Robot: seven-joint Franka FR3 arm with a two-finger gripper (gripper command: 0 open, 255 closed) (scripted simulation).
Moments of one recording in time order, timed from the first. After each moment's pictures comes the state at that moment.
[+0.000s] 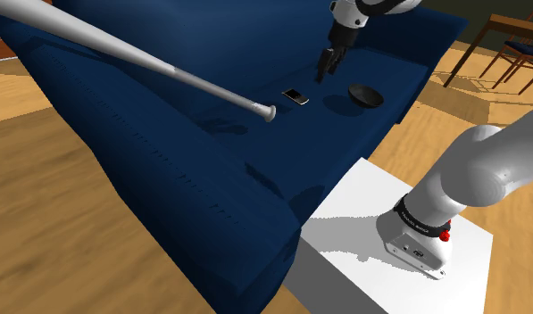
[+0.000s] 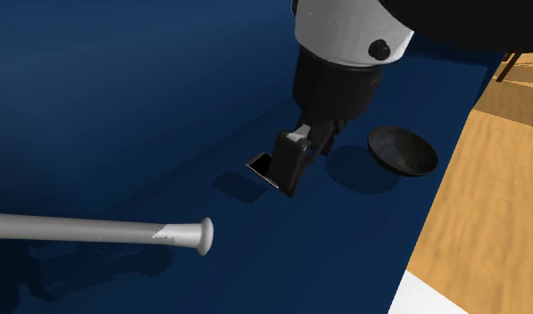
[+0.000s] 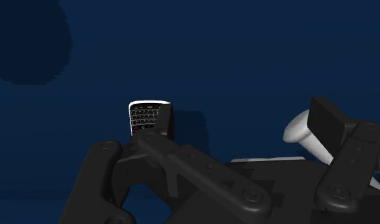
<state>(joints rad) -0.01 -0.41 -0.13 -2.36 -0.04 2.05 -0.22</state>
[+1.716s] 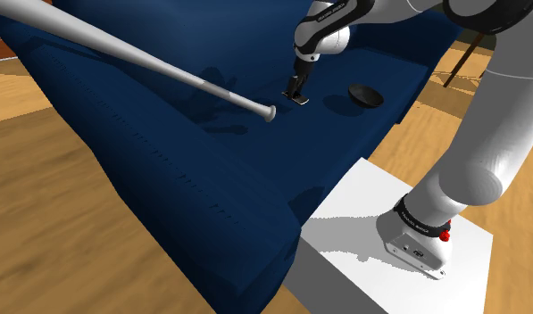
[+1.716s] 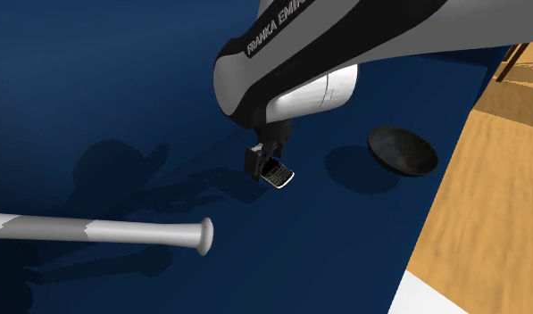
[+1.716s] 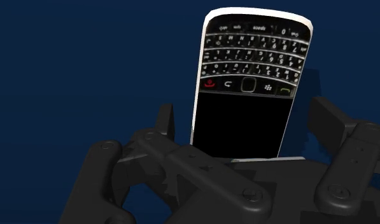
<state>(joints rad) -0.05 0.27 -0.22 -2.00 0.16 2.32 -0.56</state>
